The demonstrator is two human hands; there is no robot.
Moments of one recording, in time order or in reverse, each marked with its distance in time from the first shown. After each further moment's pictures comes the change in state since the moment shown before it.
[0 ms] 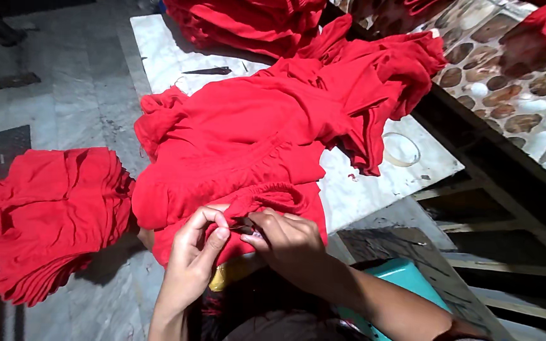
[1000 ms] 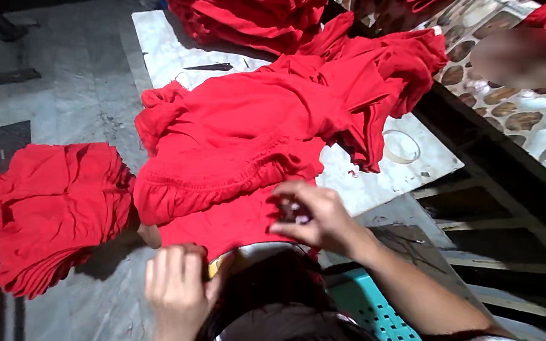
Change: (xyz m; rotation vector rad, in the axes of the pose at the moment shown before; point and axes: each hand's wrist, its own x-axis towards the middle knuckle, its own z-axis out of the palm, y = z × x) left_hand -0.054 0.006 0.004 1.332 0.299 0.267; right_hand -0.003 0.063 -0.021 0.347 -0.184 0.043
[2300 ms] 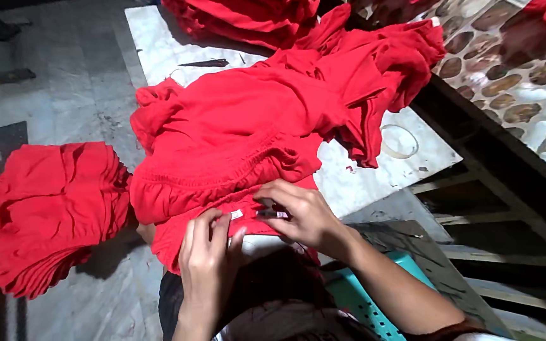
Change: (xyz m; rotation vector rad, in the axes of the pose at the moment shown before) left_hand 0.020 0.027 0.027 -0.274 -0.084 -0.060; right_hand 0.001 -0.007 0.015 -0.022 -0.078 0.051
